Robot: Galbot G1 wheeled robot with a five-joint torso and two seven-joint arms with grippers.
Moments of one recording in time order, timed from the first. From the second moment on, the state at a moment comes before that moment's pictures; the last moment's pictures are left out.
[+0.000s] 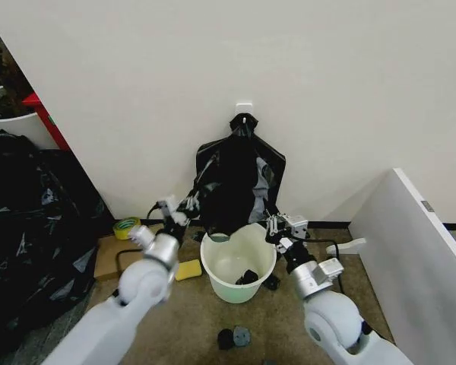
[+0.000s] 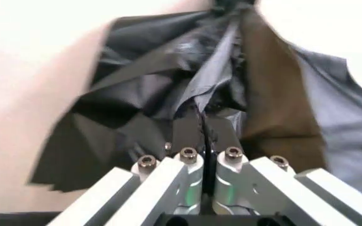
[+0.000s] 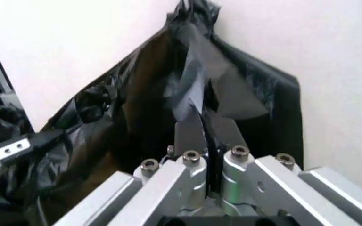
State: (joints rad) left arm 1.17 -0.91 -0.10 -2.13 -0.95 -0.08 -0.20; right arm -1.34 1.05 0.16 2.21 0.48 0.07 0.22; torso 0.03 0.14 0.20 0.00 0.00
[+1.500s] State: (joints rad) left arm 1.26 -1.01 -0.06 -2.08 -0.86 -0.08 -0.28; right arm -1.53 1.17 0.15 2.12 0.55 0.04 0.29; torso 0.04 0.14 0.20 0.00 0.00
